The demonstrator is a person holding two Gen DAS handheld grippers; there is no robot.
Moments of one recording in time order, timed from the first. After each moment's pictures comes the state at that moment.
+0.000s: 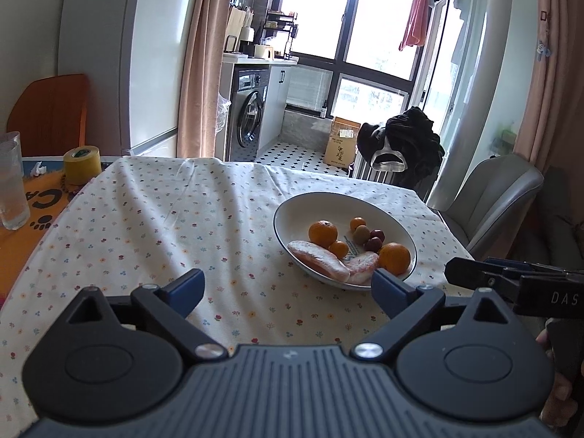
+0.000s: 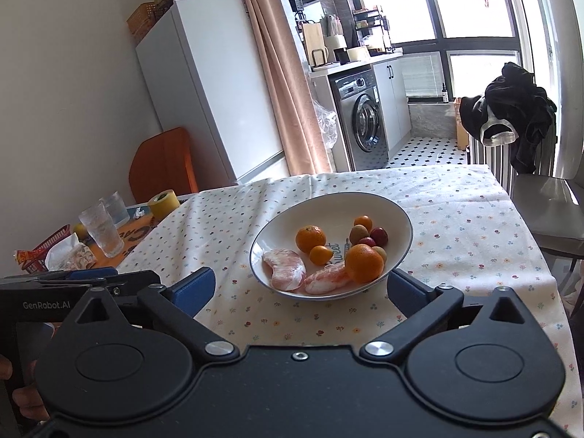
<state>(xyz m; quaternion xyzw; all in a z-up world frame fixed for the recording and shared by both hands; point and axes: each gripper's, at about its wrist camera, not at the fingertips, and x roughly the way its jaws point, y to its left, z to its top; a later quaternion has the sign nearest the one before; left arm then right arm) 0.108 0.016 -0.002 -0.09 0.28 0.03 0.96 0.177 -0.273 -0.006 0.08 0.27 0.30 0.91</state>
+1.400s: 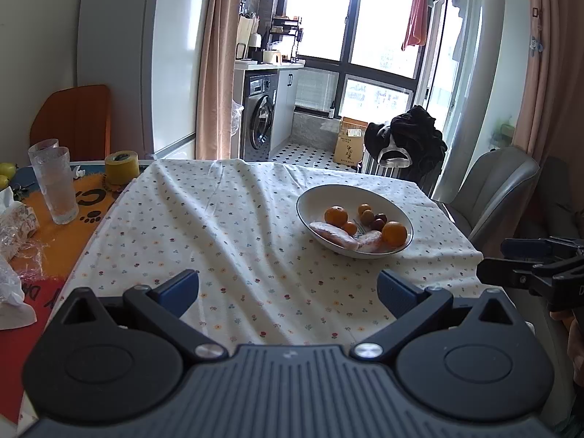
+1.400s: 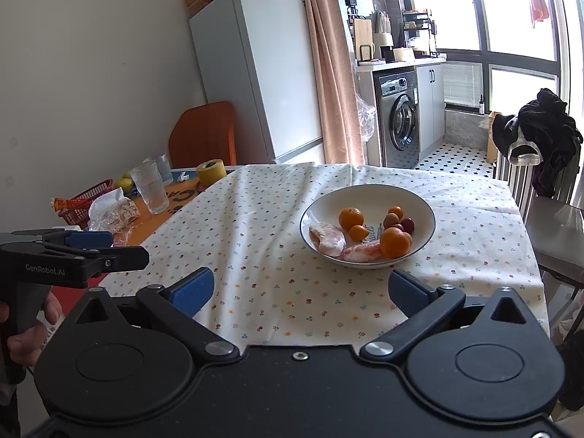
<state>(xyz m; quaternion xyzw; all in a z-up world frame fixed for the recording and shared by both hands) 0.028 0.027 0.026 -0.07 0.28 0.04 0.96 0.114 -0.284 0.029 0.01 0.27 0.36 0.89</state>
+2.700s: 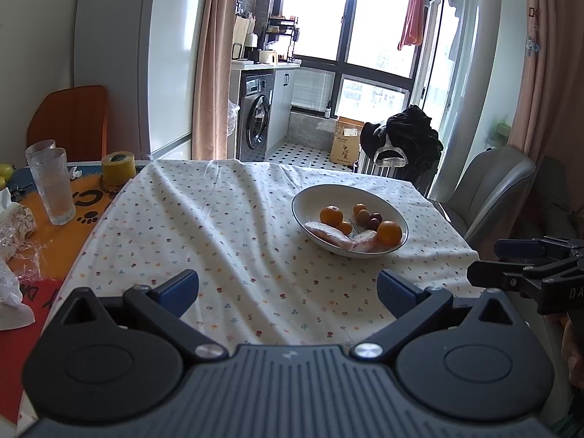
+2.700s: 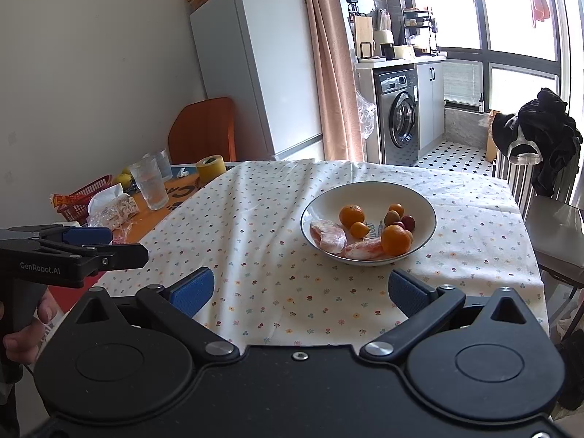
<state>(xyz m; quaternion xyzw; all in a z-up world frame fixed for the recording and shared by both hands) 0.026 0.022 0.028 -0.07 0.28 0.04 0.96 0.112 -0.281 0.030 0.01 0.28 0.36 0.89</state>
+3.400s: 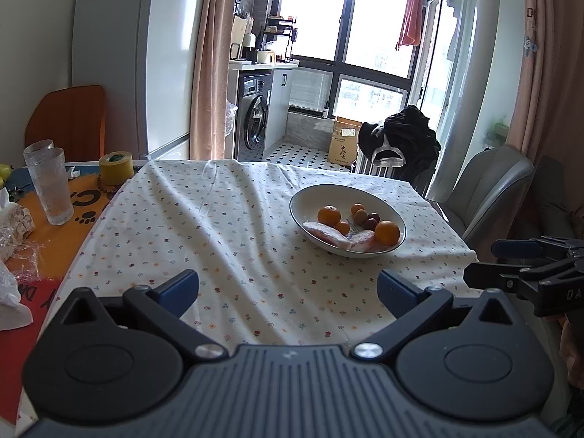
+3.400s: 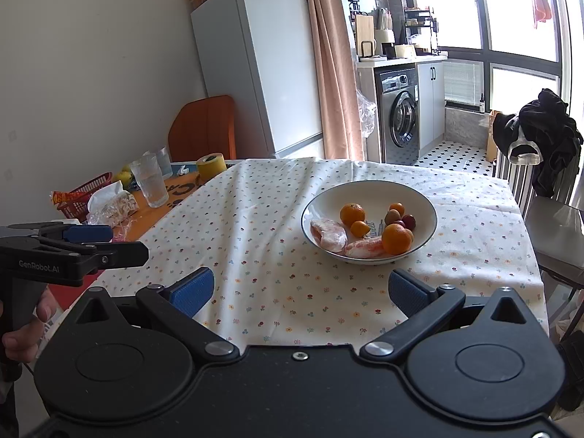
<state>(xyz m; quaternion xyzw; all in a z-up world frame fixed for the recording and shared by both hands) 0.025 0.018 0.028 -0.07 0.28 0.03 0.96 0.111 -0.281 0.030 0.00 0.28 0.36 0.89</state>
